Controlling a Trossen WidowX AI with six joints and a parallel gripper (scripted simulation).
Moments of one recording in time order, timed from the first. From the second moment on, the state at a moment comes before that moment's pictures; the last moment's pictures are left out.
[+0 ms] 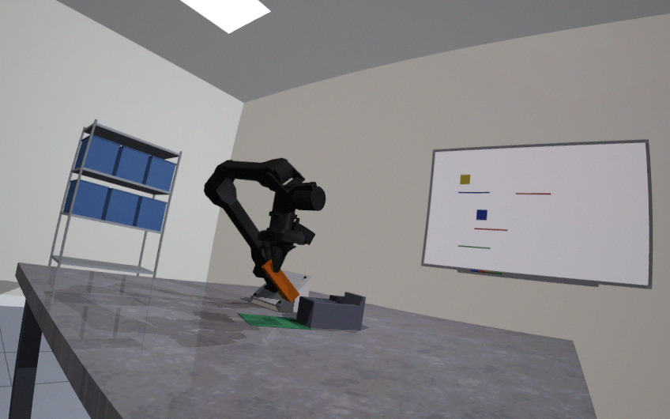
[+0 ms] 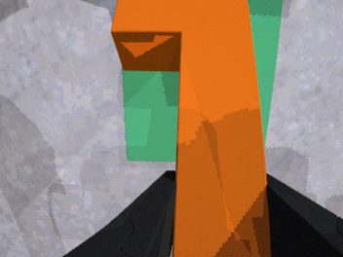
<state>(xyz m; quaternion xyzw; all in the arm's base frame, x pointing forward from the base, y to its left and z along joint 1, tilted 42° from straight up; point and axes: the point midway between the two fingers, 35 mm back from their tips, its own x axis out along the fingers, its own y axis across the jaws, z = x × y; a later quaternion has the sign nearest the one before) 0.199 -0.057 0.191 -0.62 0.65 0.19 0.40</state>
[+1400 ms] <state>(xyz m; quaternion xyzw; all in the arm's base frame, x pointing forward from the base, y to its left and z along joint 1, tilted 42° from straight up) 0.203 -0.090 0.154 -0.62 0.65 0.18 0.40</state>
